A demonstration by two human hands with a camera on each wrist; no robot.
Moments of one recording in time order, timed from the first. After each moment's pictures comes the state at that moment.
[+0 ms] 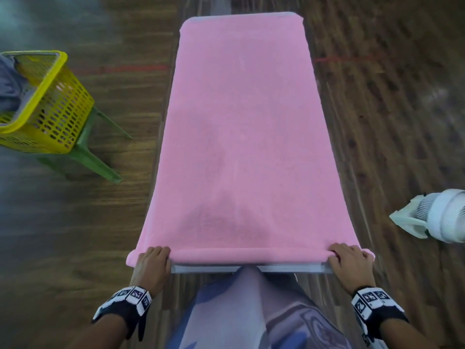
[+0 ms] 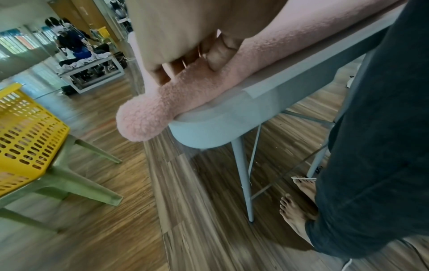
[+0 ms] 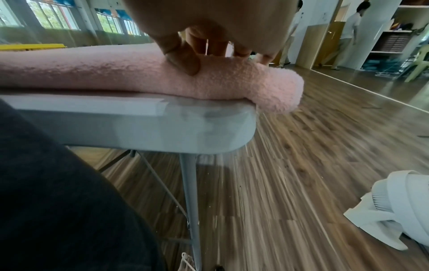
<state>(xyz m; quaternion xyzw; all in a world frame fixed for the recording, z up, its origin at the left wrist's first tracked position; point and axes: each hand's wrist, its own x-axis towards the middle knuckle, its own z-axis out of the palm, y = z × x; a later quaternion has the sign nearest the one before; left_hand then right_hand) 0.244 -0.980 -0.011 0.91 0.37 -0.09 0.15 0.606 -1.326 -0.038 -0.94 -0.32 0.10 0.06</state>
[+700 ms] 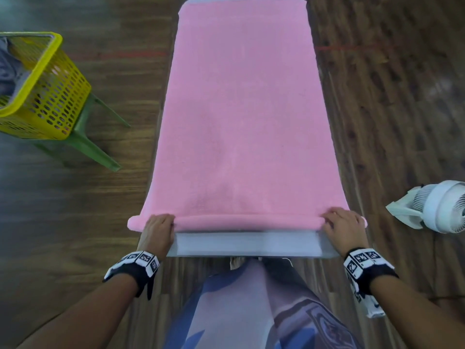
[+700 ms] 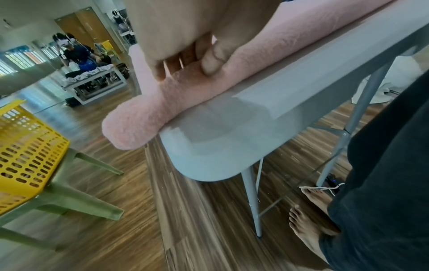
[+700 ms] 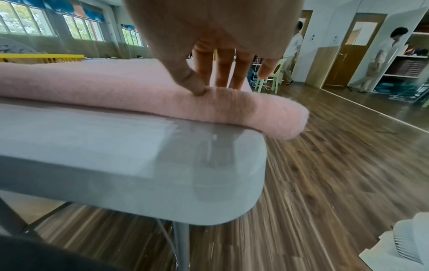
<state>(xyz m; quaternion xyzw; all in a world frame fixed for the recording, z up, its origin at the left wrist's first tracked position) 0.275 -0.964 -0.015 0.92 0.36 -0.02 0.15 0.642 -1.297 -0.027 -0.92 -0.37 0.07 0.09</state>
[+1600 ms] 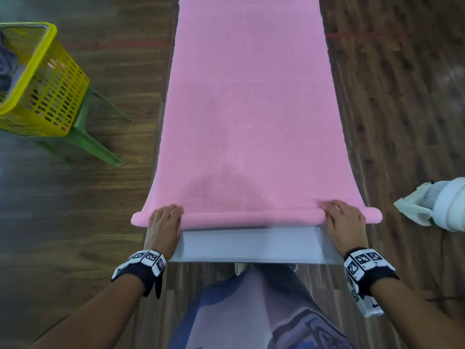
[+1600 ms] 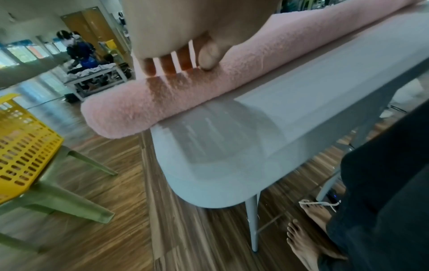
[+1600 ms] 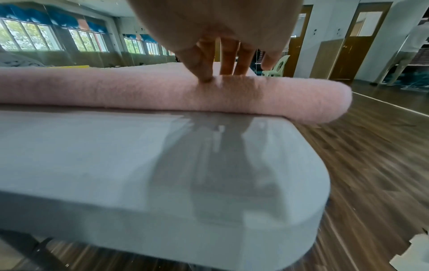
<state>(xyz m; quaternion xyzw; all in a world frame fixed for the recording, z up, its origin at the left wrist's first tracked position) 0.293 -0.949 -0.014 0.92 0.36 0.02 0.15 0.635 -1.259 -0.020 -0.92 -0.37 0.08 0.13</state>
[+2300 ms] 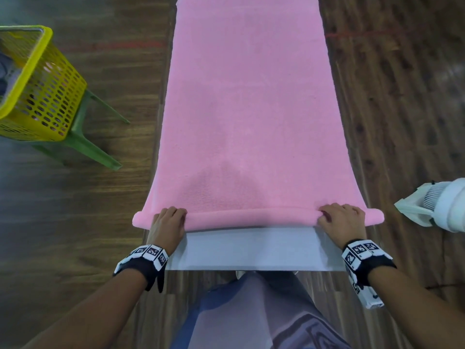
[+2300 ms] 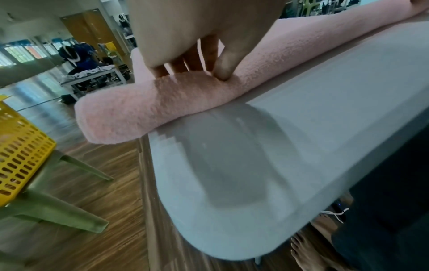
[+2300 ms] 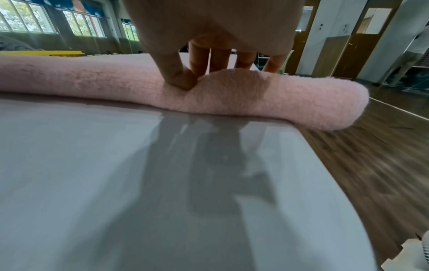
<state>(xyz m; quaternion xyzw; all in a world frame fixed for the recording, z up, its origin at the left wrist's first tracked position) 0.318 -0.930 -0.009 0.92 0.36 -0.03 0.14 0.651 -1.233 -0.023 -0.93 -0.36 0.10 0.04</state>
